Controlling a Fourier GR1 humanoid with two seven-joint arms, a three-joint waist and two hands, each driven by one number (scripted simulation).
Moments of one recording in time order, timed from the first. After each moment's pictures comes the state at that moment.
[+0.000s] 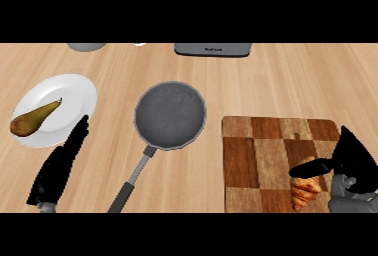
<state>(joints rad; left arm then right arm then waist) 0.05 0.42 -0.22 -1.61 0.02 0.20 0.13 -0.10 -0.28 0.09 -1.72 0.78 0.08 1.24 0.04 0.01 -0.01</state>
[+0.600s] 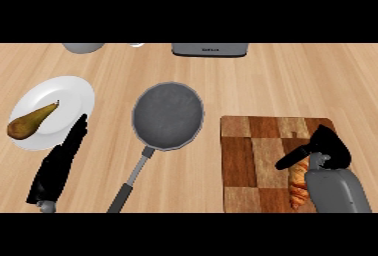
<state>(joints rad) 0.04 0.42 -0.20 -1.60 0.02 0.20 0.14 -0.24 -0.14 -0.02 -1.48 0.83 0.22 1.24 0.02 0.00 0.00</state>
